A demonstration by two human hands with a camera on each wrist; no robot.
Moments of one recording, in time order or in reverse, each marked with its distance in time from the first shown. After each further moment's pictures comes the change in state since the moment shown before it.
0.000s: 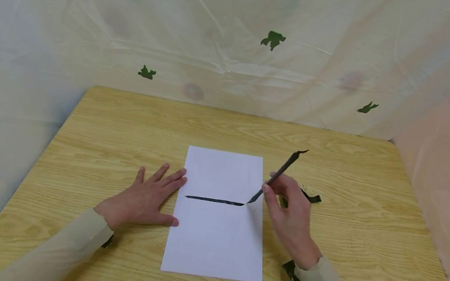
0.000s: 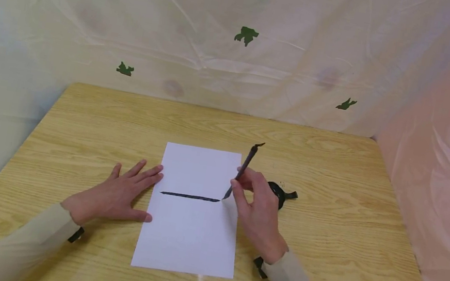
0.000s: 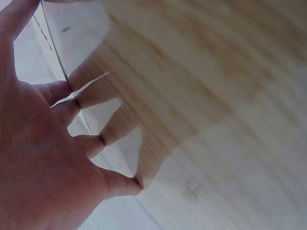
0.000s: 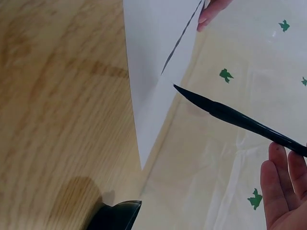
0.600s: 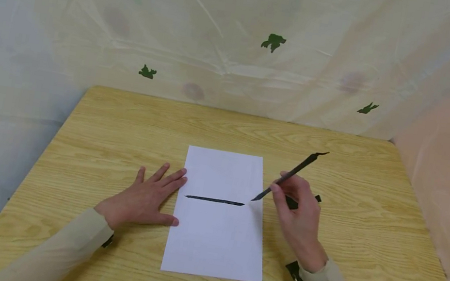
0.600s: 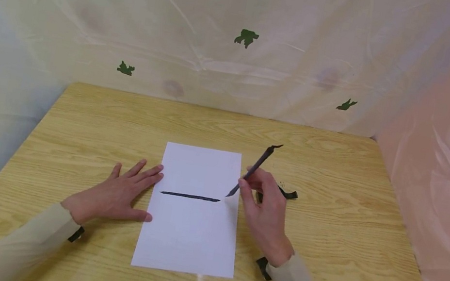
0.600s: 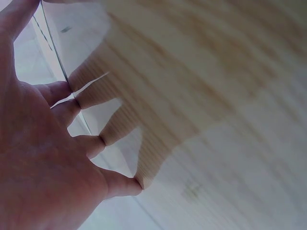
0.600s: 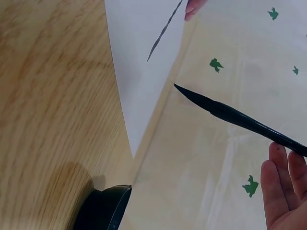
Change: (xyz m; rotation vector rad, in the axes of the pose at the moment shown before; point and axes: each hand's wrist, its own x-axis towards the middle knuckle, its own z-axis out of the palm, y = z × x) left_hand -0.001 0.000 -0.001 -0.016 0.001 0.004; right_hand 0.001 -0.002 -0.011 0.044 0.078 -0.022
